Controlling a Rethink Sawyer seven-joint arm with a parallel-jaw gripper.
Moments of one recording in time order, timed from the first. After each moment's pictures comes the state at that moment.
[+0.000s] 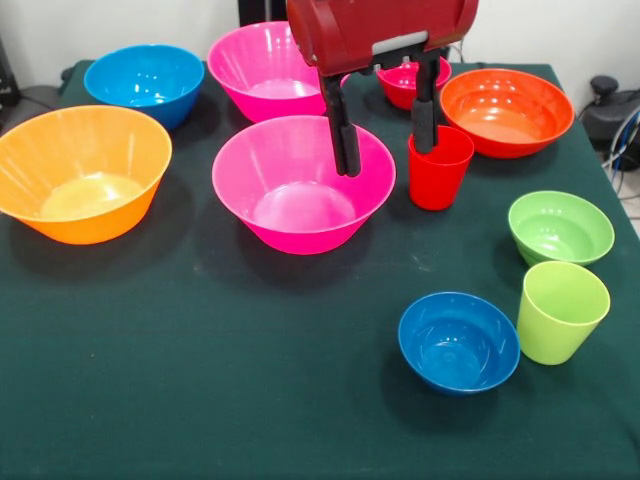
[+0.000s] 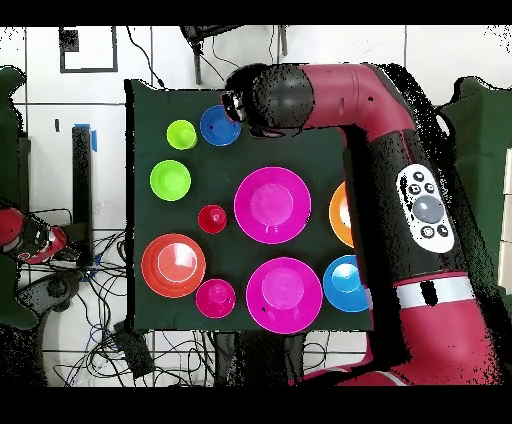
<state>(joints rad) -0.58 -0.64 0.69 1.24 -0.43 0.92 1.44</state>
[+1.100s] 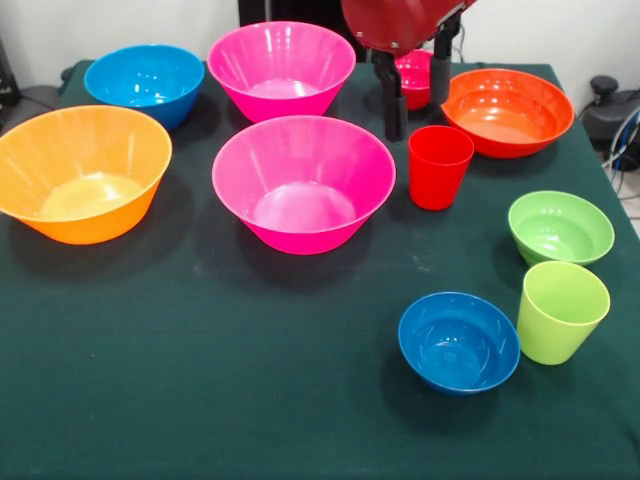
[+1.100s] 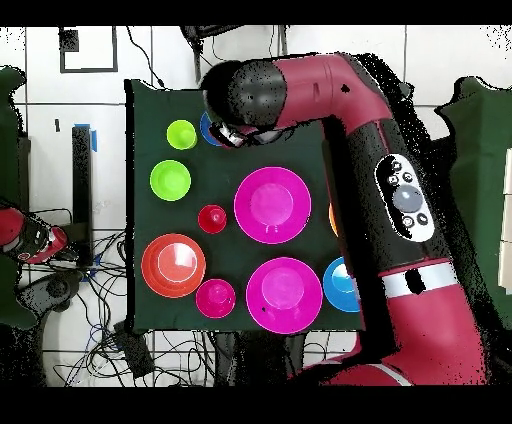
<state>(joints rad) -0.58 -0.63 0.79 1.24 -0.53 1.19 1.00</state>
